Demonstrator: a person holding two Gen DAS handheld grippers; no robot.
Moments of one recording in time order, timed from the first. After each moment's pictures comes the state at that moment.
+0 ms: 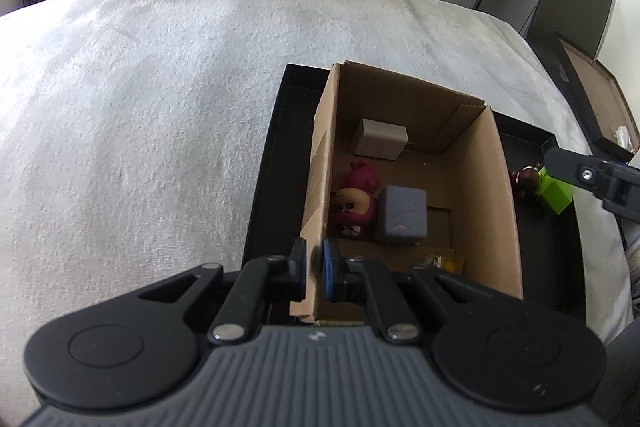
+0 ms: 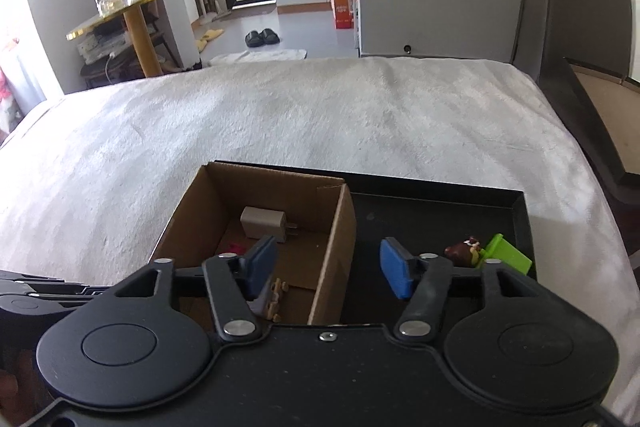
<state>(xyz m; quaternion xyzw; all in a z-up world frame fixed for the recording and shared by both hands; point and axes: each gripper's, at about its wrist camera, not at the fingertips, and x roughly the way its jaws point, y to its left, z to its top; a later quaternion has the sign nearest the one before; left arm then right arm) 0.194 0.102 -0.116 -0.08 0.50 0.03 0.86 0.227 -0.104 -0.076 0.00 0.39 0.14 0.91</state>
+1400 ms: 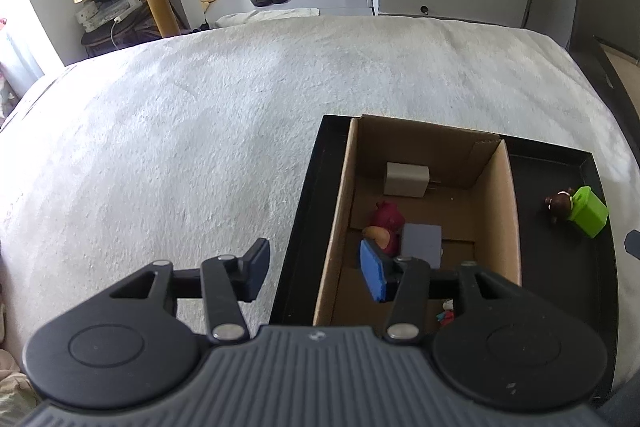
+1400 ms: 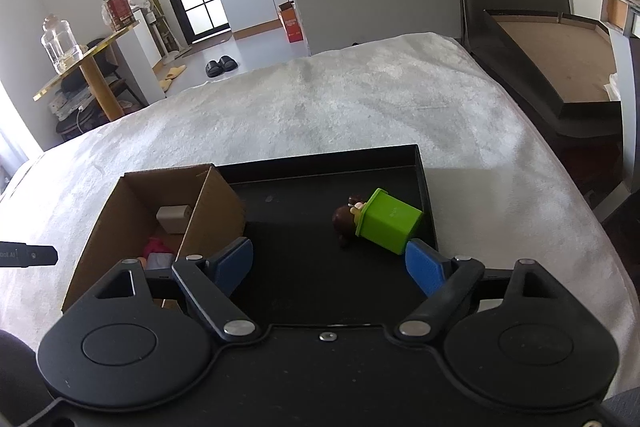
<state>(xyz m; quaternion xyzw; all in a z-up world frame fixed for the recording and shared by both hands) 0.191 0.054 -0.071 0.00 0.47 0.13 0.88 0.212 -0.233 -0.111 0.09 0.38 0.11 0.92</state>
